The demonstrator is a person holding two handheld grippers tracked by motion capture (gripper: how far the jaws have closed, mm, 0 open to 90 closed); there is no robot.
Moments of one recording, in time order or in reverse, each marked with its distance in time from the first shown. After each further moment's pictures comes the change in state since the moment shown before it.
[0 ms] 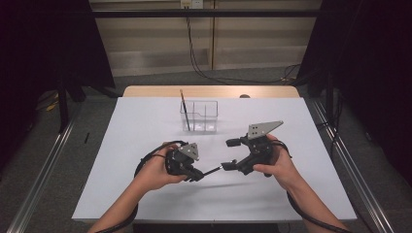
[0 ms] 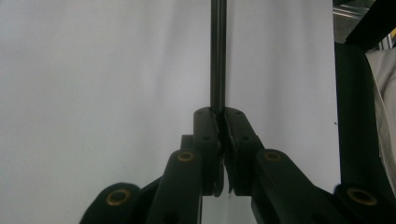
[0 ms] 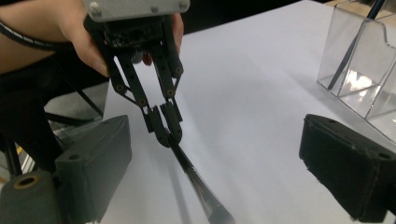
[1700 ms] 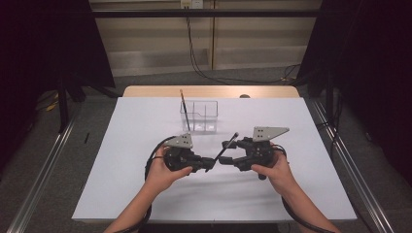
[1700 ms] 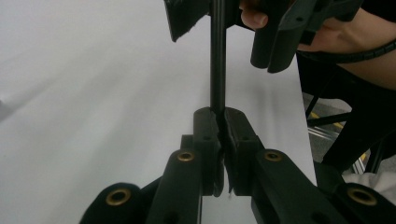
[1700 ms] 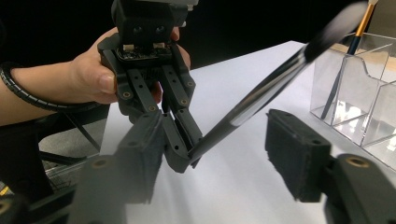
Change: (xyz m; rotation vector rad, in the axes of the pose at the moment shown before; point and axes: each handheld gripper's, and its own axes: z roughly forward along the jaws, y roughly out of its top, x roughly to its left) left arm 0.007 -0.003 0.005 -0.467 -0.019 -0.152; right arm 0.005 -0.011 0.001 -0.167 -0.030 -0.001
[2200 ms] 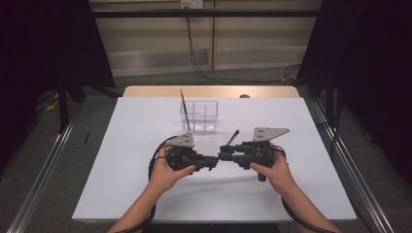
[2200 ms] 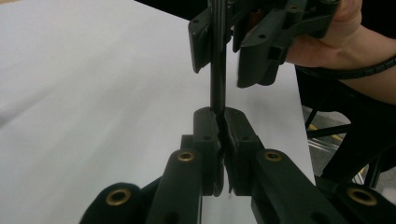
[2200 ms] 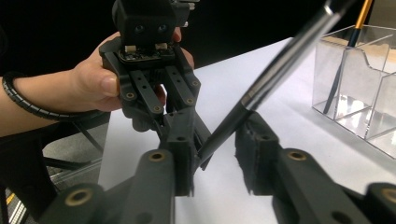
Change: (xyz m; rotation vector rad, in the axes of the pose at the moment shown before) left arm 0.000 0.000 0.007 -0.041 -0.007 -0.014; right arm 0.000 -0.004 0.000 -0.006 -0.002 0.041
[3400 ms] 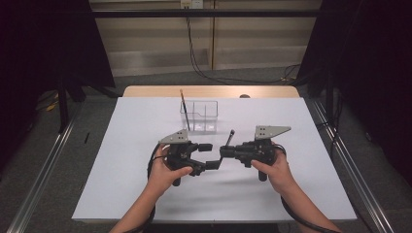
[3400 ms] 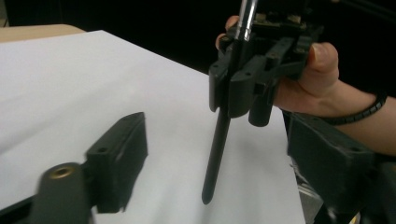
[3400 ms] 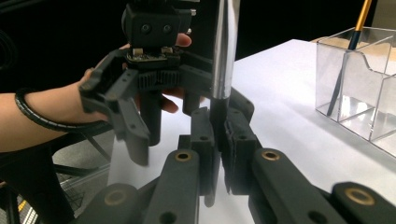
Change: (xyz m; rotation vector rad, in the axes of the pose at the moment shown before) left arm 0.005 -0.003 -0.003 -0.203 -0.025 -0.077; right arm -0.001 0.004 -0.003 -0.012 0.016 0.030
